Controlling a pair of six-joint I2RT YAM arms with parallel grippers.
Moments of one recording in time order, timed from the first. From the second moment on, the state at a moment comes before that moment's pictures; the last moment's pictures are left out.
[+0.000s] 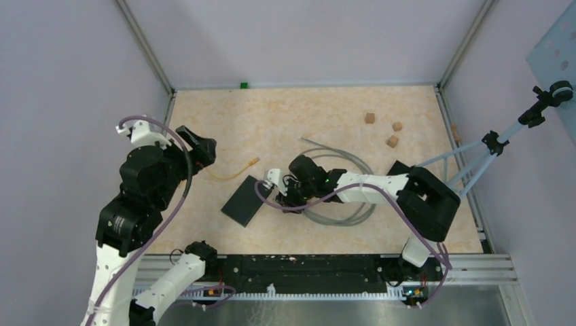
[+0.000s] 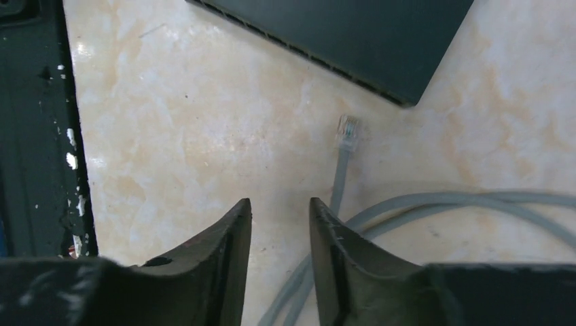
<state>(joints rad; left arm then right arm) -0.37 0.75 1.37 -0.92 -0.31 -0.65 0.98 1.74 1.02 -0.13 -0.38 -0.31</state>
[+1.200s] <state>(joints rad) -0.37 0.73 1.15 -0.93 -0.17 -0.50 0.93 1.72 0.91 -0.06 -0.31 -0.27</state>
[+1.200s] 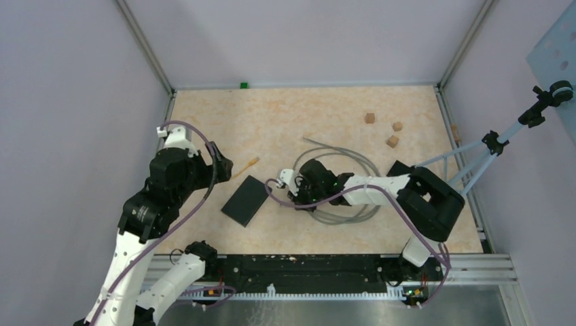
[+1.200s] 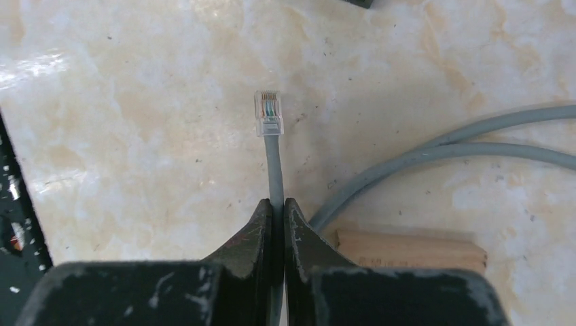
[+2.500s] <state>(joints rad) -0.37 0.52 0.73 0.02 0.88 -0.47 0.97 0.65 0.77 -0.14 -0.31 -0.40</state>
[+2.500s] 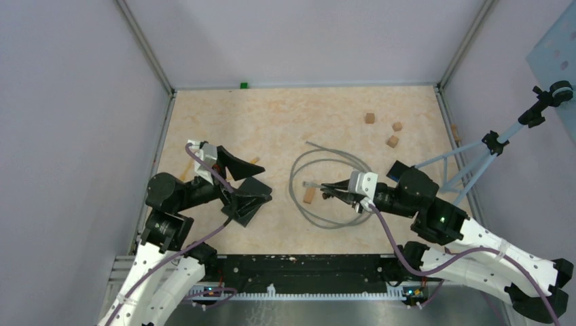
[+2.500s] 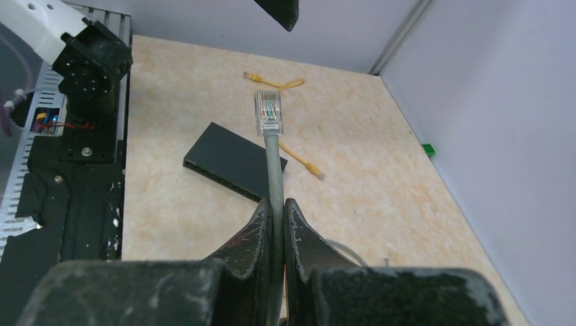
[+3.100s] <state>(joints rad) -0.88 0.63 0.59 0.12 0.61 -0.36 1.14 0.66 0.77 -0.14 -0.07 -0.42</state>
